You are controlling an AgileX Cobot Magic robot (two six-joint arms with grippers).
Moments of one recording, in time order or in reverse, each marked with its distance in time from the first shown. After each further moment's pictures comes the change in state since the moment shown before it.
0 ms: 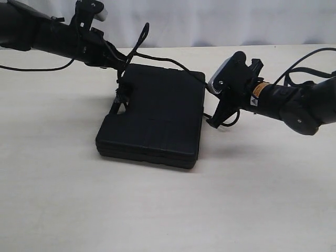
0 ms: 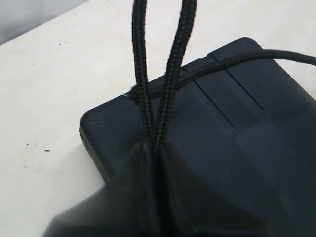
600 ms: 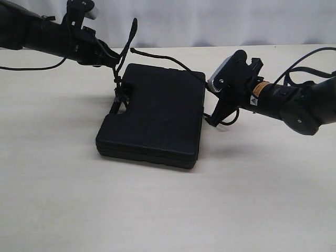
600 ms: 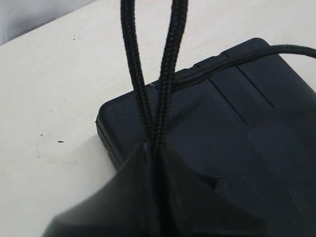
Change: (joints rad) left arm 0.040 0.000 0.000 -0.007 0.028 0.000; right arm 0.000 0.000 0.000 -0.004 -0.021 0.018
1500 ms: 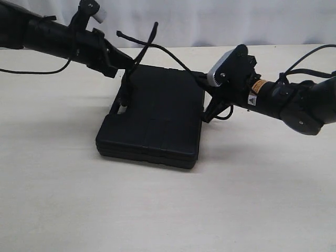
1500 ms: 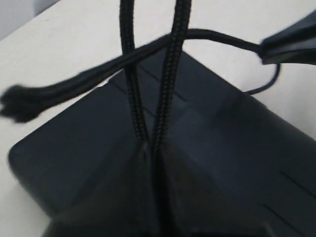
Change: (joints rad) left arm 0.002 0.000 0.000 -0.068 0.240 0.251; right arm 0.000 0.000 0.000 -0.108 -0.124 0.165
